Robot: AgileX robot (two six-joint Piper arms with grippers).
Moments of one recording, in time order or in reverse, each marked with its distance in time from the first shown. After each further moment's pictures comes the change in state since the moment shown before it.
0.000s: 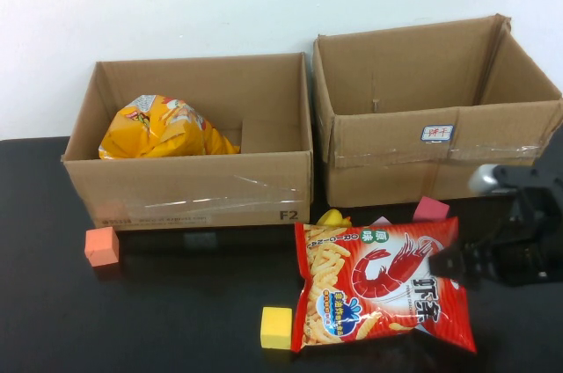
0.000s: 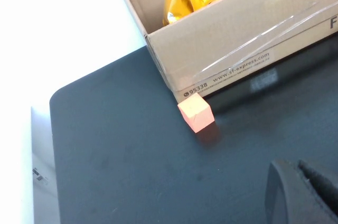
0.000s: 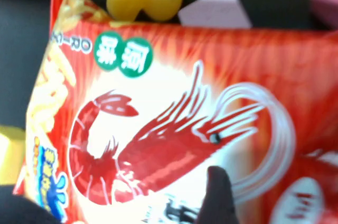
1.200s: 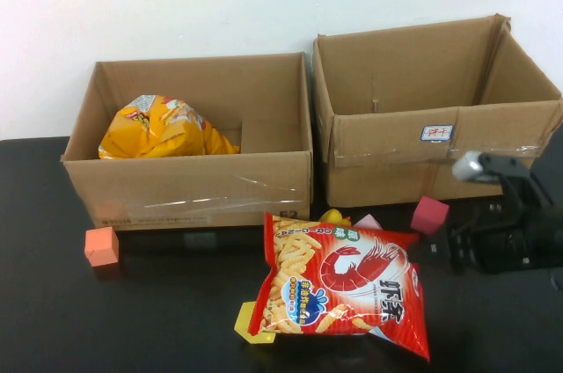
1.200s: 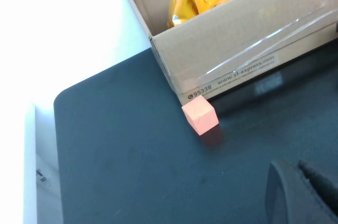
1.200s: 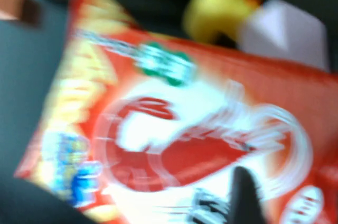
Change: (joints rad) right arm 0.000 0.075 -0.068 0.066 0.167 -0.038; left arm 0.000 0.000 0.013 0.026 -0.017 -0.025
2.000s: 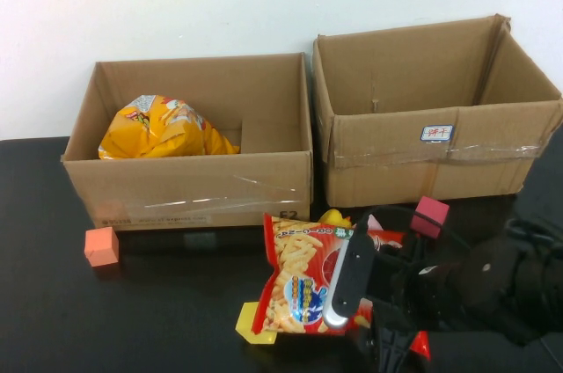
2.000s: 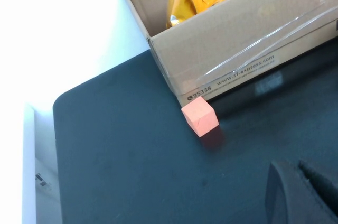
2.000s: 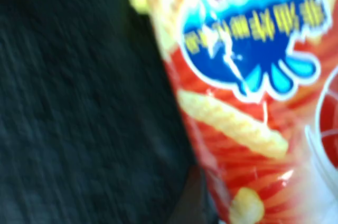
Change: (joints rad) right arm 0.496 0.001 -0.003 -0.400 -0.537 -0.316; left arm 0.000 0.000 0.024 0.011 -0.028 -0.002
